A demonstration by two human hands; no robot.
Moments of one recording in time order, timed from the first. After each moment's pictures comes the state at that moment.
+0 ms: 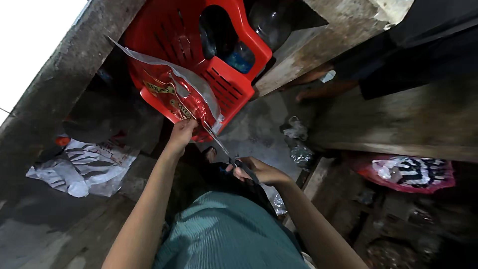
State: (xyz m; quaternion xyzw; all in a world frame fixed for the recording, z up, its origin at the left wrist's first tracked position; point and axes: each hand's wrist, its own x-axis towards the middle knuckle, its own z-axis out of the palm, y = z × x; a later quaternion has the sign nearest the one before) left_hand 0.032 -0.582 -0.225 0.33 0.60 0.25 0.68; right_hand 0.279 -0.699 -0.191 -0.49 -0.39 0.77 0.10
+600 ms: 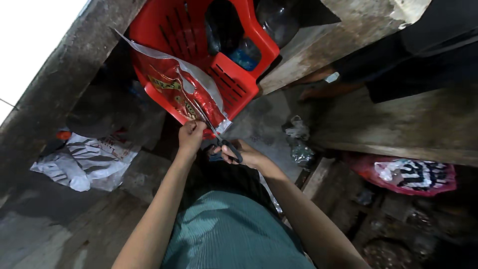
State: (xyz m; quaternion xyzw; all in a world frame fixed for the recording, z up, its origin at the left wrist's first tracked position) left_hand 0.044 -0.605 -0.221 0.33 0.64 0.32 0.62; right_hand 0.237 -0.655 -0.225 -0.50 -0.35 0.77 0.16
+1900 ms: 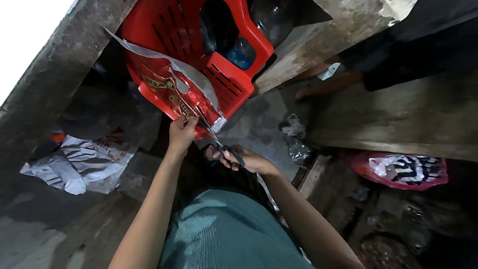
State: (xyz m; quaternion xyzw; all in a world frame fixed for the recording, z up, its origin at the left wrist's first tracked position) left_hand 0.037 -0.592 -0.212 0.37 0.66 0.27 0.59; right_hand 0.254 -0.675 -0.223 -0.46 -0.35 0.80 0.15
